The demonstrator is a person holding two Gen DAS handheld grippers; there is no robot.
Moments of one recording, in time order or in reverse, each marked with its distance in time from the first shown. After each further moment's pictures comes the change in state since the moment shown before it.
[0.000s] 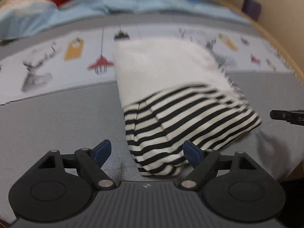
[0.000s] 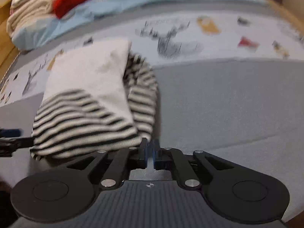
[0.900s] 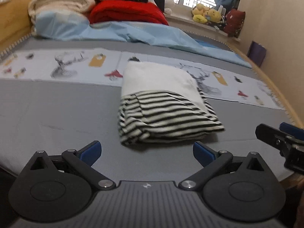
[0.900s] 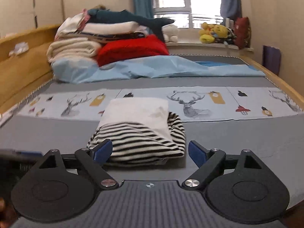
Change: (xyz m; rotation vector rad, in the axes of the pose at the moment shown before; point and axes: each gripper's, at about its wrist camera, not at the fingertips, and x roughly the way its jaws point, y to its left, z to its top) left arm -0.104 -0.051 -0.091 -0.181 -0.215 0.064; right arm -0.152 0.090 -0.101 -0.184 -0.411 0.027
